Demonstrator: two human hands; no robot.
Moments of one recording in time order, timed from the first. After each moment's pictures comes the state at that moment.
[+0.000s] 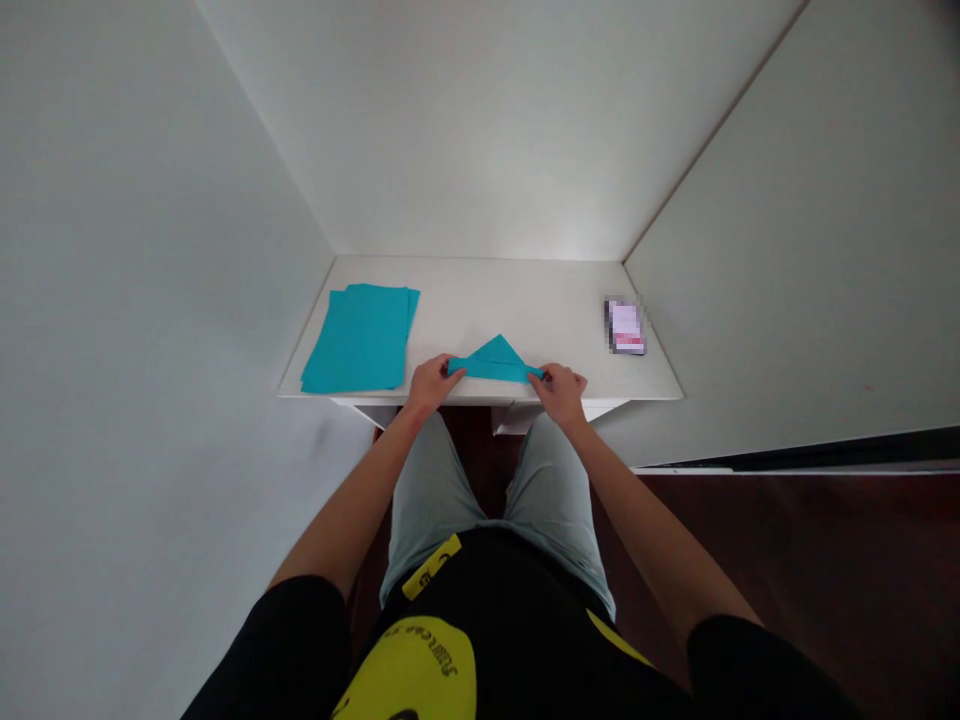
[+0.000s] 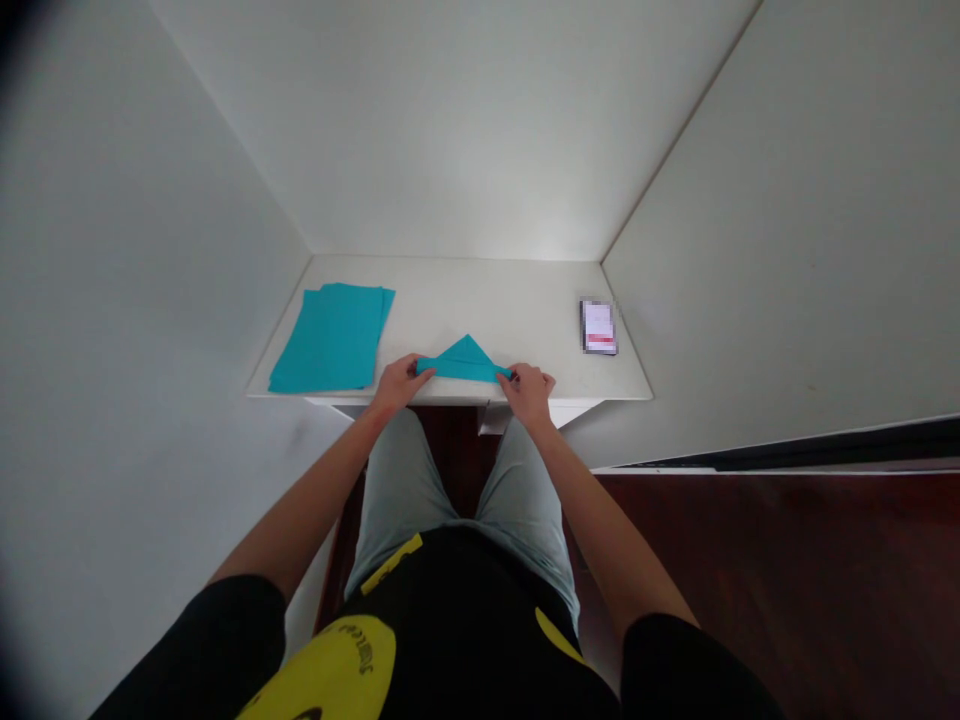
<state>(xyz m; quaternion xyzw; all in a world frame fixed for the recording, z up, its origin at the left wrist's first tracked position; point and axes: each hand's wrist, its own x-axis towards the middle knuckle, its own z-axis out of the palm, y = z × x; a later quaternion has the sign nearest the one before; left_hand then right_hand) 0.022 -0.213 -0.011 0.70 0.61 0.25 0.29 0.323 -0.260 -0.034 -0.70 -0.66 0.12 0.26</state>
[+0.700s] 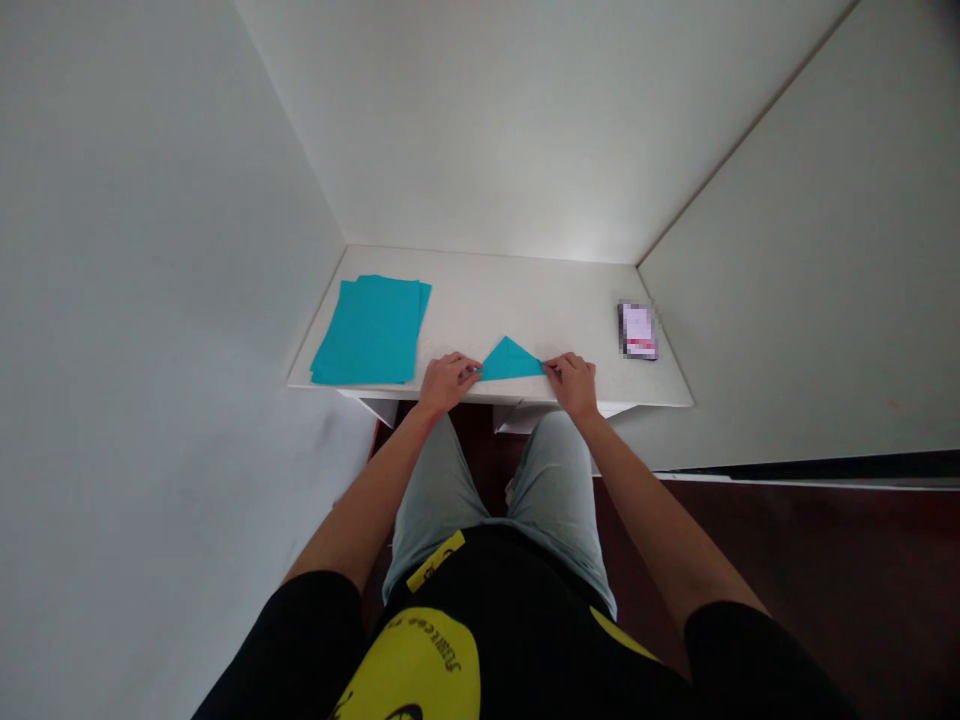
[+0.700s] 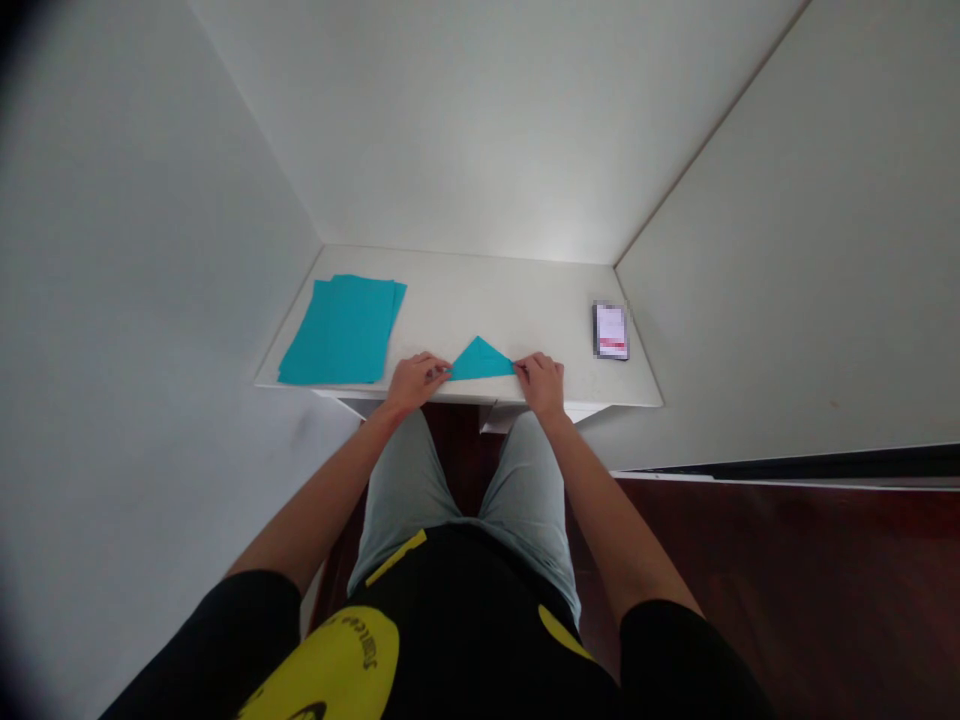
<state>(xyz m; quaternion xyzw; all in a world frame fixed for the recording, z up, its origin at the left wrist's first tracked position) 0.021 -0.215 -0.022 0.79 0.53 0.23 0.23 0.335 -0.236 -0.024 -0.65 -0.73 0.03 0.20</state>
